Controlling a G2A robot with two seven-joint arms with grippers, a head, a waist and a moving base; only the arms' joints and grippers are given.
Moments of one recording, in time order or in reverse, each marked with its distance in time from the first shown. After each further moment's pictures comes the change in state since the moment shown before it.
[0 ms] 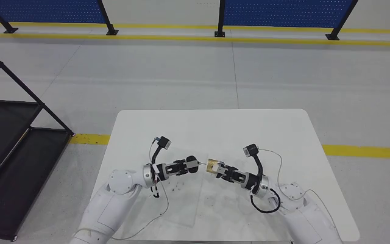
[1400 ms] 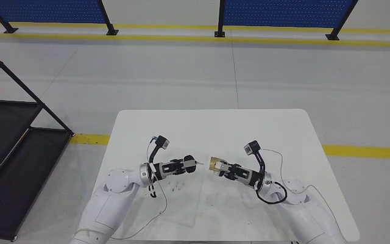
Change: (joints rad) left arm 0.012 -0.025 -0.059 -0.003 -0.054 0.040 -0.091; right arm 0.042 0.004 -0.002 0.057 0.156 0.041 0.112
